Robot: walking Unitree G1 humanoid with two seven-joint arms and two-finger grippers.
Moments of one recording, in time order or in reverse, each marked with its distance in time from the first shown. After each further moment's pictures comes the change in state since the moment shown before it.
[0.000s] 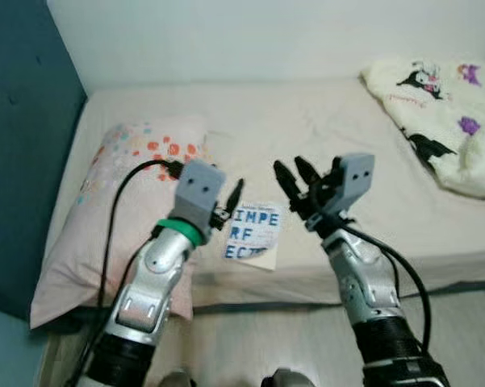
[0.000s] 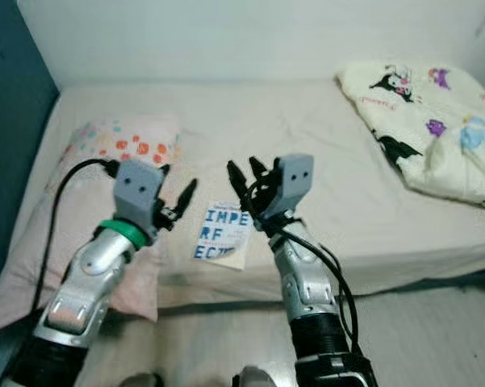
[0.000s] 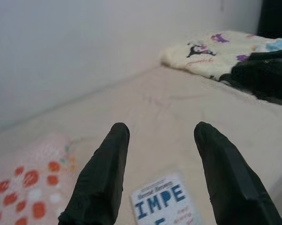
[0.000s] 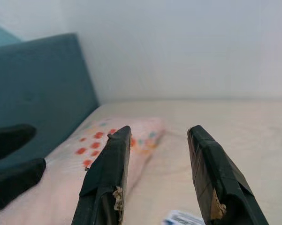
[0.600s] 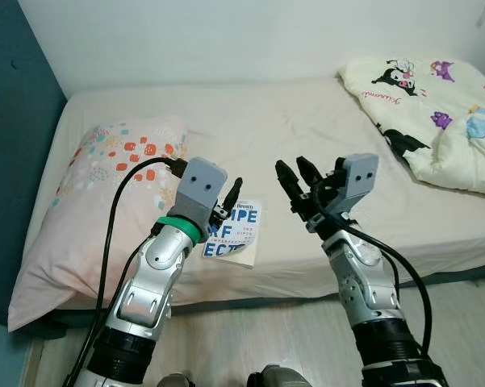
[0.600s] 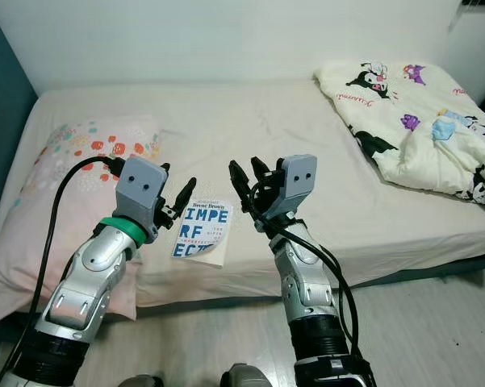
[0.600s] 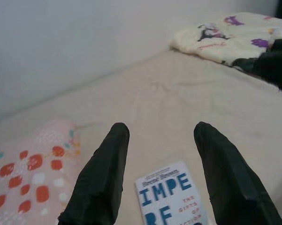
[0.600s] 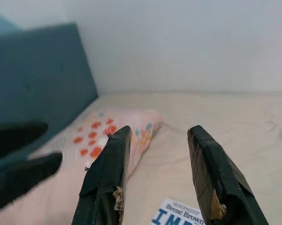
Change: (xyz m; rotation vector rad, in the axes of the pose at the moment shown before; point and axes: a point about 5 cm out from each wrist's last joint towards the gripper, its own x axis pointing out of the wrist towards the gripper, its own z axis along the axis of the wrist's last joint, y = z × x) left arm 0.002 0.005 -0.010 0.020 0.048 0.047; right arm -0.002 0.004 -0.004 -0.053 0.030 0.022
